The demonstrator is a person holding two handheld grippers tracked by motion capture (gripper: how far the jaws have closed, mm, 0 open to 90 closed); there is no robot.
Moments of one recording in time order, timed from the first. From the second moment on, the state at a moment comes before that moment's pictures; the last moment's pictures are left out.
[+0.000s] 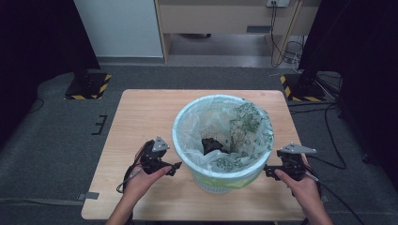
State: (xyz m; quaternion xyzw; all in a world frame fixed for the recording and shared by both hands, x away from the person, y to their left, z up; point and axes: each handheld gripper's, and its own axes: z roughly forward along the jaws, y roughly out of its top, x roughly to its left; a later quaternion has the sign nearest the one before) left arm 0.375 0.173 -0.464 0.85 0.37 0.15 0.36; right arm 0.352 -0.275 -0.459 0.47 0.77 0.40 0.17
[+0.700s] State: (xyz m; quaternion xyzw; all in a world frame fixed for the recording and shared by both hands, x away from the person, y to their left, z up) left arm 0.382 0.188 -0.414 0.85 0.36 0.17 0.36; right arm 0.351 -0.285 -0.382 0.43 0.75 0.46 0.20
